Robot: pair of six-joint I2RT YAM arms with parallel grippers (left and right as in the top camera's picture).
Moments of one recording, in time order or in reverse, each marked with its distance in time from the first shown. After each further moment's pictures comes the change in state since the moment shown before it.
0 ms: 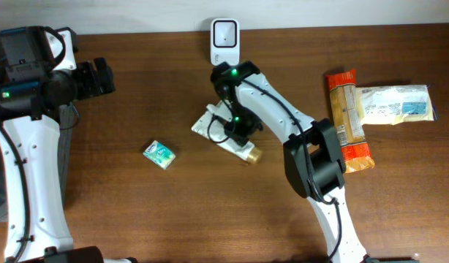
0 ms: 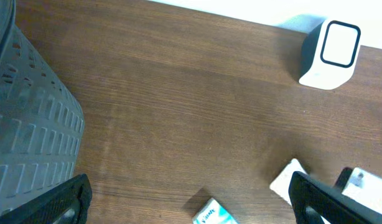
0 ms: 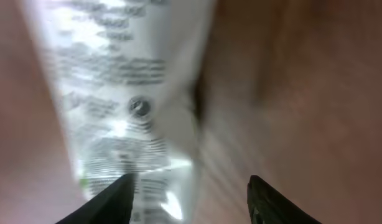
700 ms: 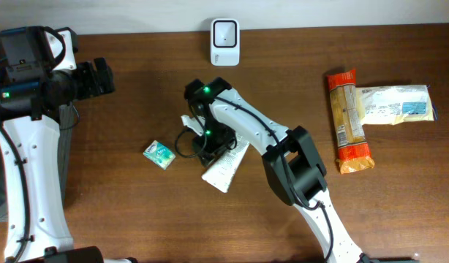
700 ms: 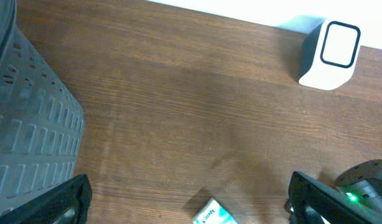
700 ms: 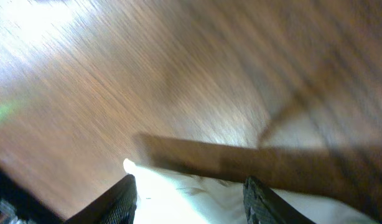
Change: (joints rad) left arm 0.000 0.000 0.000 0.000 0.000 0.000; right arm 0.142 0.062 0.036 0.012 -0.355 0.305
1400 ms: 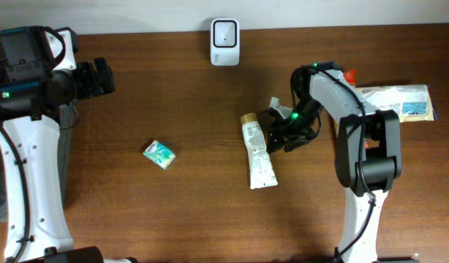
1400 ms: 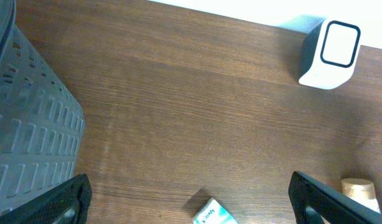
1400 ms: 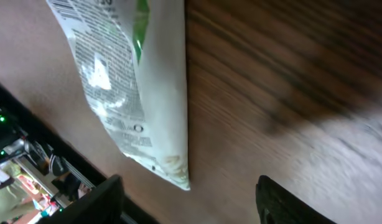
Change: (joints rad) left arm 0.000 0.000 0.000 0.001 0.000 0.000; right arm -0.528 -0.213 -0.429 -0.005 -0.173 -0.197
